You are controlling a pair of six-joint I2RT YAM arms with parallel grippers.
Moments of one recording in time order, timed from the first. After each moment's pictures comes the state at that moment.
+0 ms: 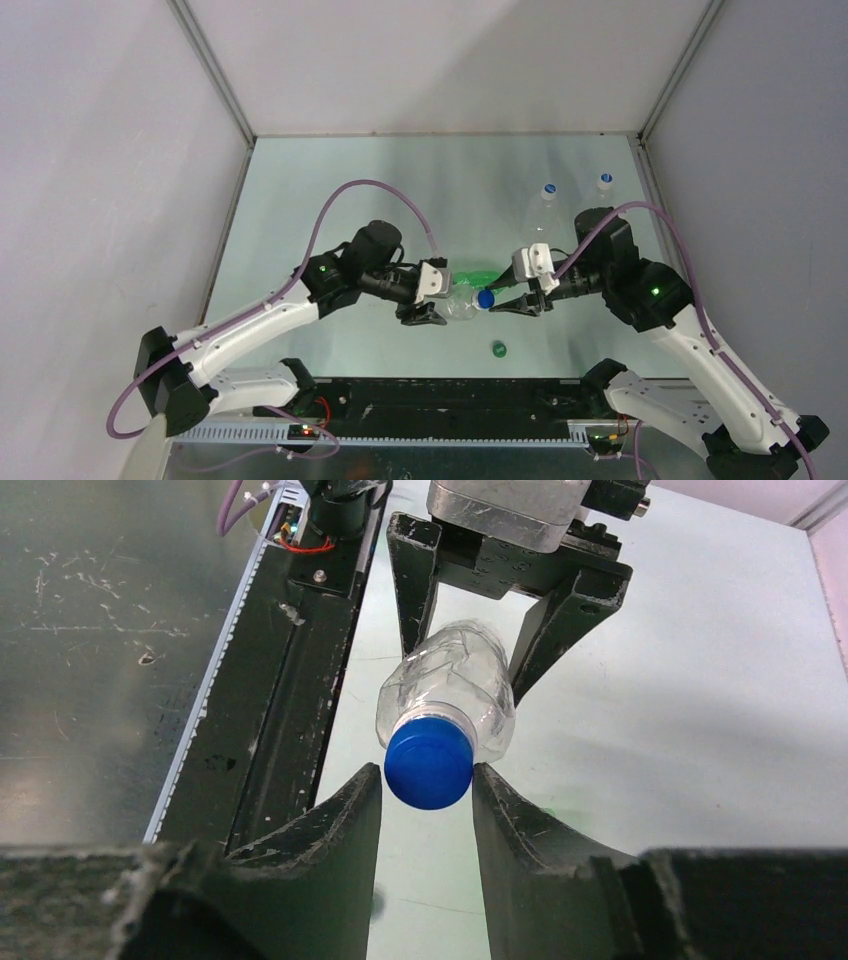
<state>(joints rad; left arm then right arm) -0.87 1.13 0.92 -0.43 0.70 0.53 0.63 0.85 1.06 -0.73 -0.95 -0.66</state>
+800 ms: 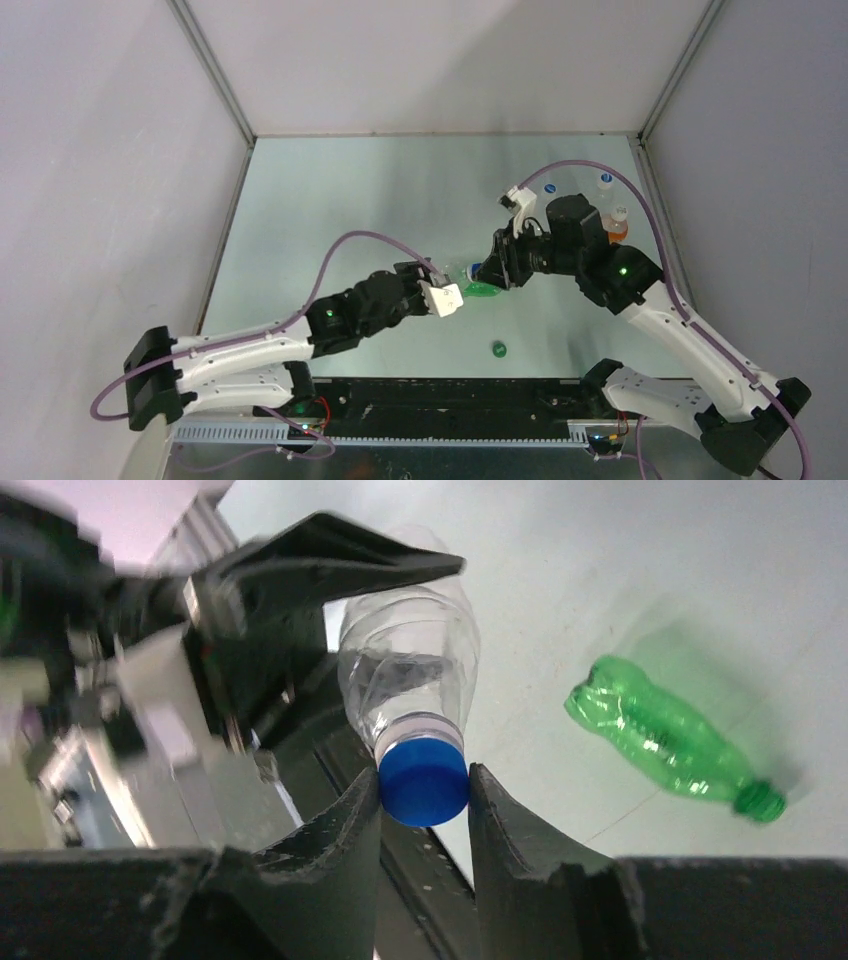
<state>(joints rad) -1.11 1.00 0.67 -0.05 -0.17 0.56 0.68 0.99 1.07 -0.60 -0.48 0.21</state>
